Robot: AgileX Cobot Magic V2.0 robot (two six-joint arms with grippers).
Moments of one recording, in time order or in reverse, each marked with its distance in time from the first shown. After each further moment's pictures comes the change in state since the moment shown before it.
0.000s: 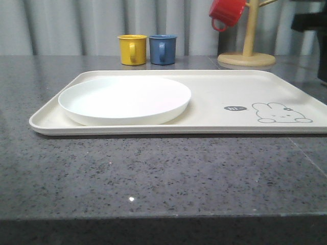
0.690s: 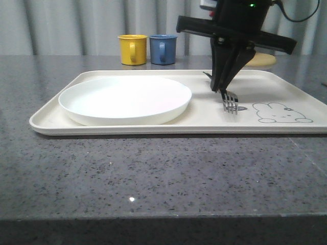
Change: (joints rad) left arm 0.000 0.000 0.000 0.005 0.000 -0.002; right arm 0.278 0.203 -0.153 0.080 -0.053 0.490
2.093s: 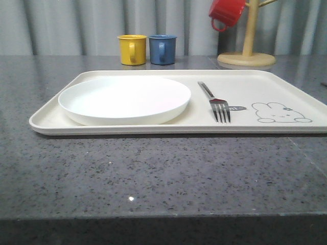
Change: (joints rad) left arm 0.000 0.000 0.000 -0.005 0.000 0.000; right arm -0.544 -0.266 0.242 -0.067 0.107 -0.549
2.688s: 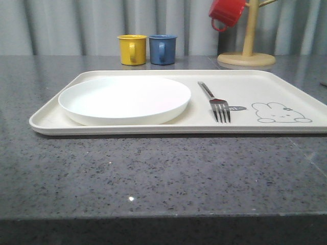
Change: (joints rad) left arm 0.000 0.000 0.000 0.000 -0.002 0.000; right arm -0.014 0.143 -0.002 -0.016 -0.012 -0.009
